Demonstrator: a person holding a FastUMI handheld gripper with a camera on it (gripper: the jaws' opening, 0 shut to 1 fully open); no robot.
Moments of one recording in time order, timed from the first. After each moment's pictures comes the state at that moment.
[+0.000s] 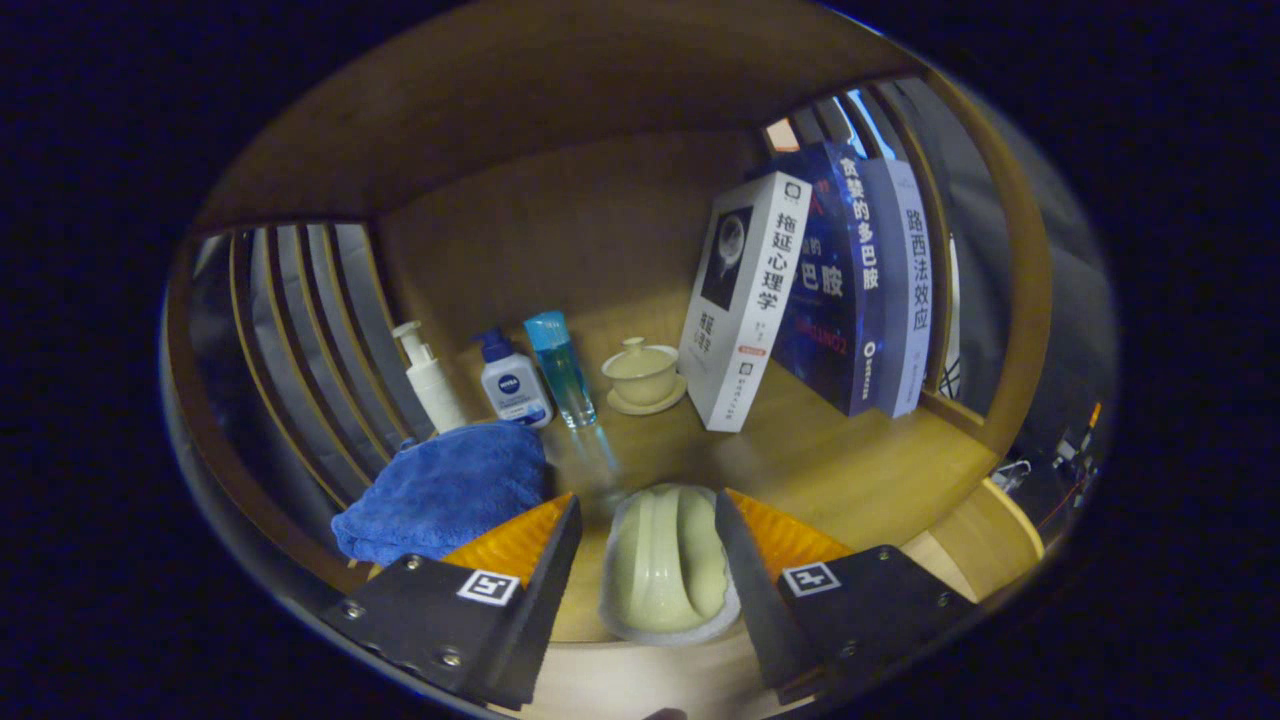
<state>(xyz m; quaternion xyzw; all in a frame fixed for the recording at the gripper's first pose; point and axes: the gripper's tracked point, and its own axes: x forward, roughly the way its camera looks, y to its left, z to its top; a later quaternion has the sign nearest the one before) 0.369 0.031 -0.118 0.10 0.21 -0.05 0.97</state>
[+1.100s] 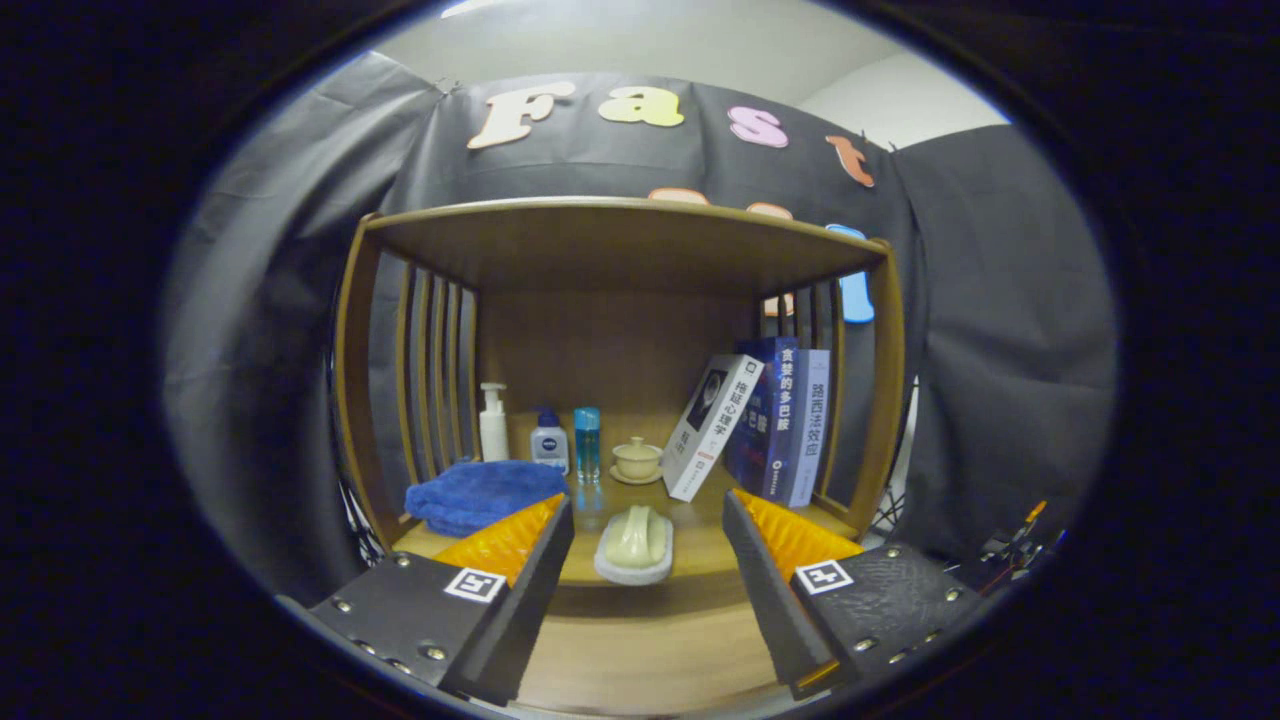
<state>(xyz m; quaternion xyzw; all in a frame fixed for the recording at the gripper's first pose) 0.194 0.035 -0.030 -0.03 0.03 -0.06 1.00</state>
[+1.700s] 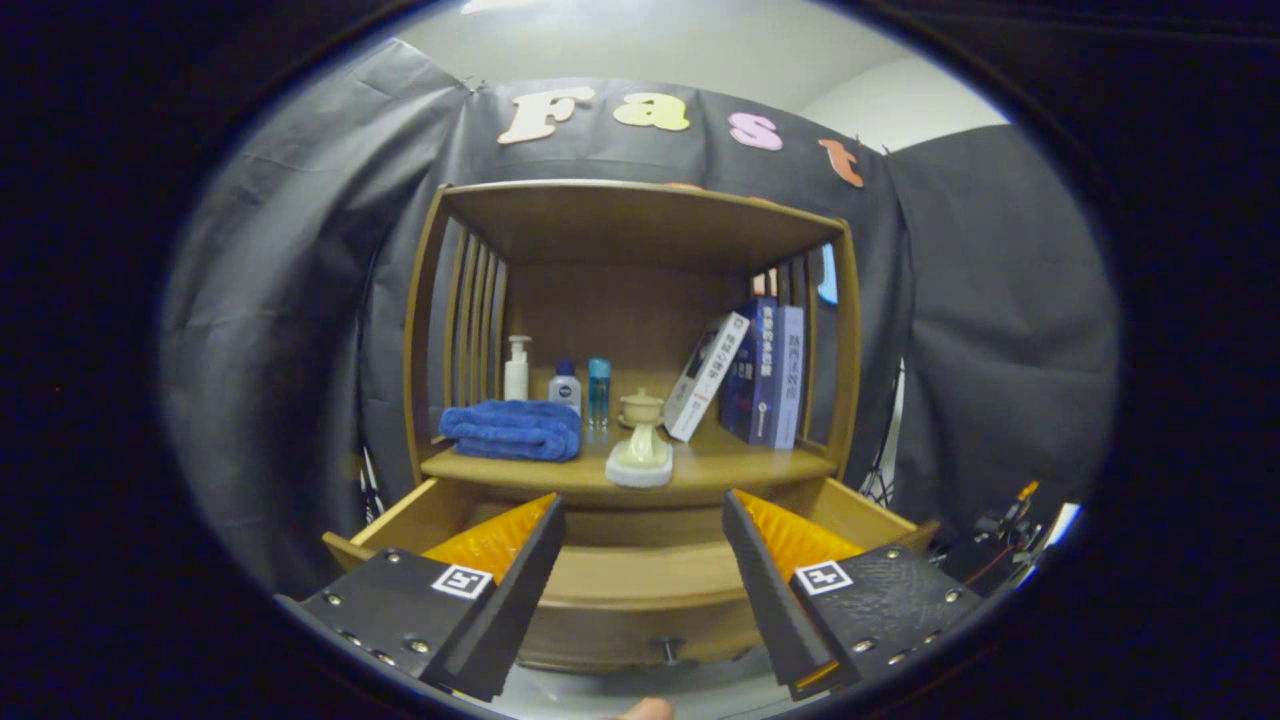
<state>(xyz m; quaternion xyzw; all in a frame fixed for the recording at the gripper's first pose) 0.103 0.038 -0.114 0.00 0.05 -0.07 1.00</state>
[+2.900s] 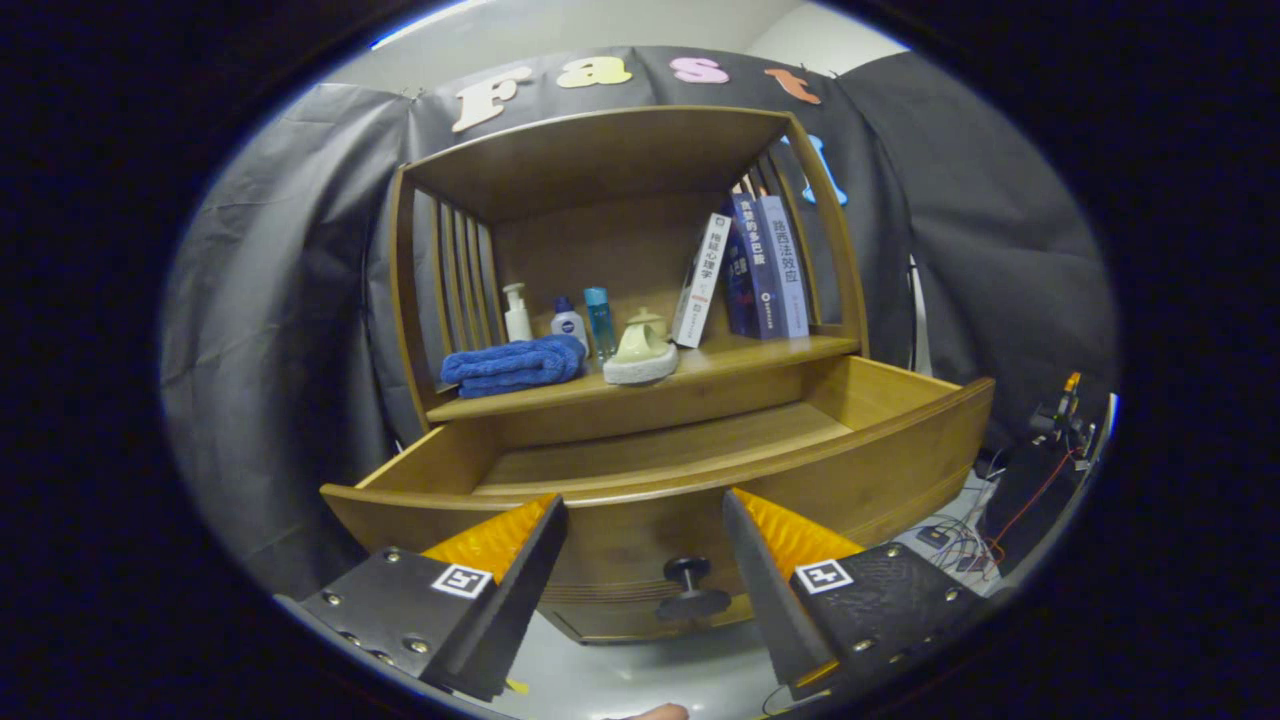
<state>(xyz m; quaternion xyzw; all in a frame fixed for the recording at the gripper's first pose) 0.102 0.031 -0.196 0.09 0.11 -0.01 0.99</state>
